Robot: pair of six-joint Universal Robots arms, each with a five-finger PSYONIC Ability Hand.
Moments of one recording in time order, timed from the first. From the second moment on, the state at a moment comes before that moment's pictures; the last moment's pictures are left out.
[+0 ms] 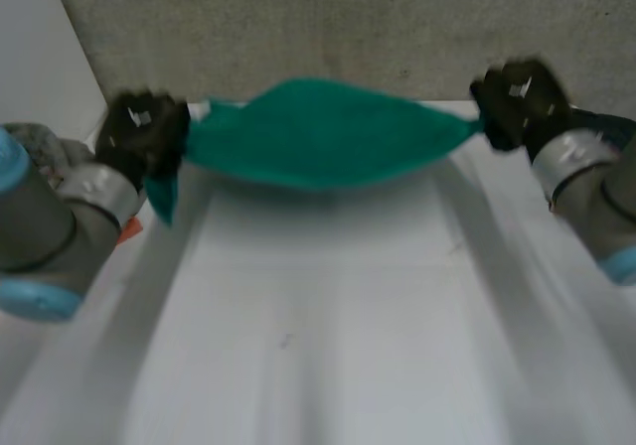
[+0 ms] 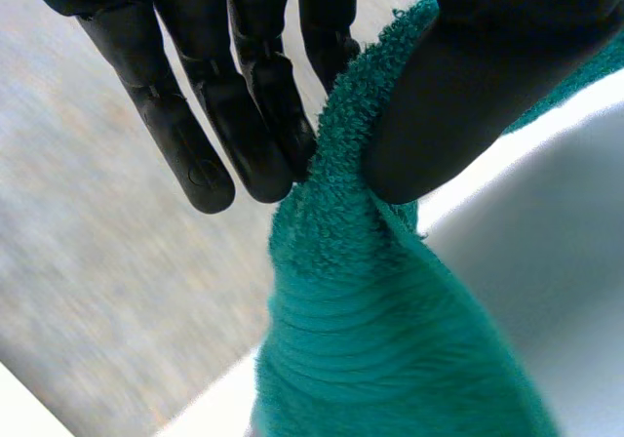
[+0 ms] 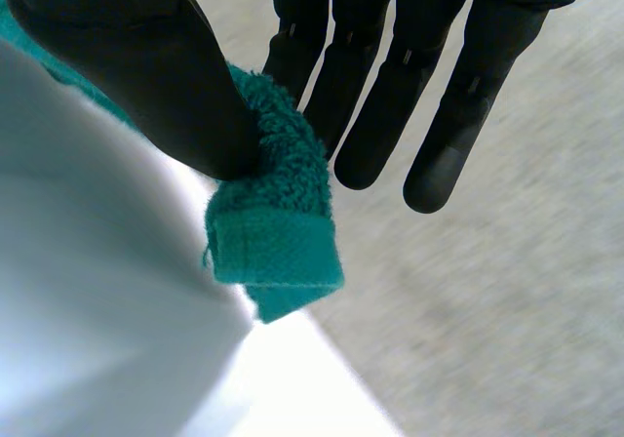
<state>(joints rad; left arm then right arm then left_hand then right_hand) 4.46 -1.94 -1.61 3.61 -1.38 3.48 1.79 -1.14 1.42 -0.35 1.27 2.66 1.13 1.15 1.15 1.15 0.95 1.11 1.17 1.19 1.20 0.98</state>
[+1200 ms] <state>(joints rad) 4.69 -2.09 -1.70 3.34 -1.20 3.71 1.71 -1.04 1.54 -0.22 1.27 2.56 0.59 0.58 0.59 0.58 0.41 1.11 1.17 1.19 1.20 0.98</state>
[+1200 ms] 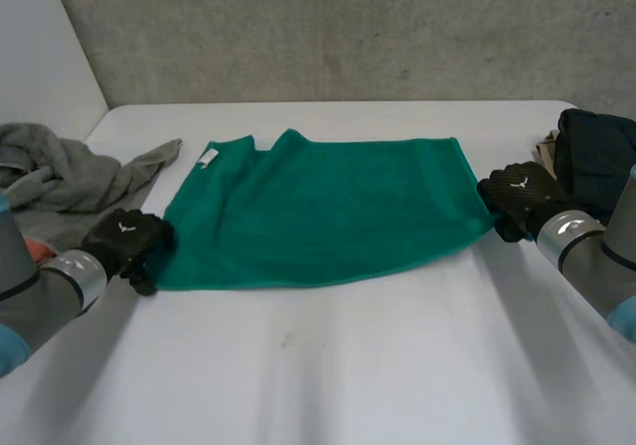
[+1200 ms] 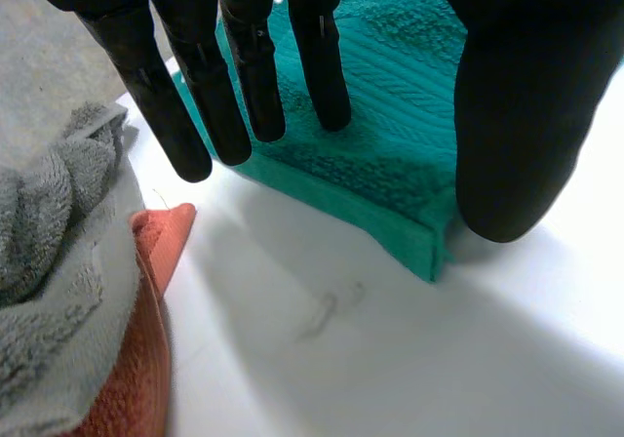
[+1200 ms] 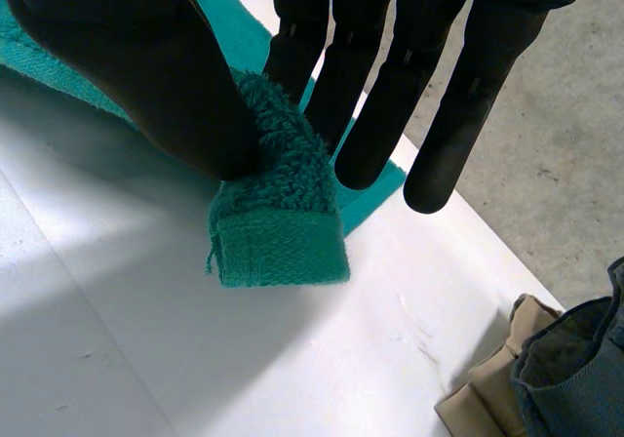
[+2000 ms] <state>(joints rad) 4.62 -2.11 -1.60 3.43 -1.35 3.73 1.70 -1.05 1.54 -0.21 1.27 2.55 1.14 1.19 1.19 1.20 0.97 1.11 1.17 1.19 1.20 0.98</state>
